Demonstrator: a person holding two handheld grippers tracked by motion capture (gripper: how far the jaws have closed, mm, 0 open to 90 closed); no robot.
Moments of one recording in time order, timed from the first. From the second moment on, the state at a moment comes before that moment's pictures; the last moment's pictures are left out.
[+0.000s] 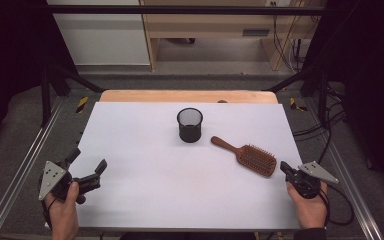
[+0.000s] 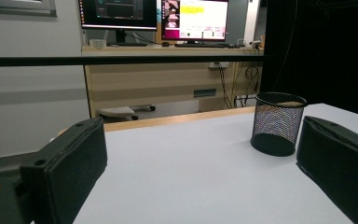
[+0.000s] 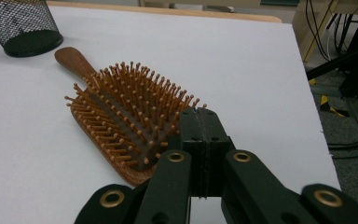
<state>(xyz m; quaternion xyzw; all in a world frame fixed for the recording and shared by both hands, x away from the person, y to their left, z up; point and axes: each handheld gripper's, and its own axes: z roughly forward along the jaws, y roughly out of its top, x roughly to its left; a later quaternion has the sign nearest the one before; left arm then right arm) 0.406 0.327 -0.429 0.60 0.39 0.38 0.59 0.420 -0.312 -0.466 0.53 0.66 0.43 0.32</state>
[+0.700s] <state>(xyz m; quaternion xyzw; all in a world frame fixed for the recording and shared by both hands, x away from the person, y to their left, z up) 0.406 0.328 -0.429 0.59 0.39 0.38 0.59 0.450 -0.308 -0.479 0.52 0.68 0.41 0.31</state>
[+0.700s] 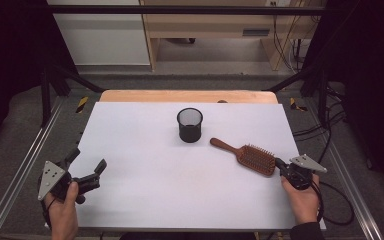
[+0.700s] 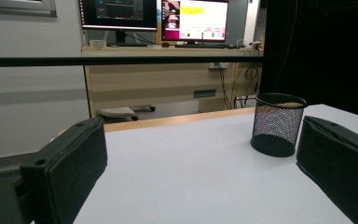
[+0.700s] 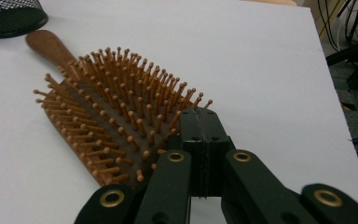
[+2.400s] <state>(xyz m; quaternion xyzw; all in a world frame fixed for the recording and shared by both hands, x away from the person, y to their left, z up) 0.409 0.325 -0.431 0.60 0.39 0.37 0.58 0.501 -0.257 -0.479 0.46 0.74 0.40 0.30</state>
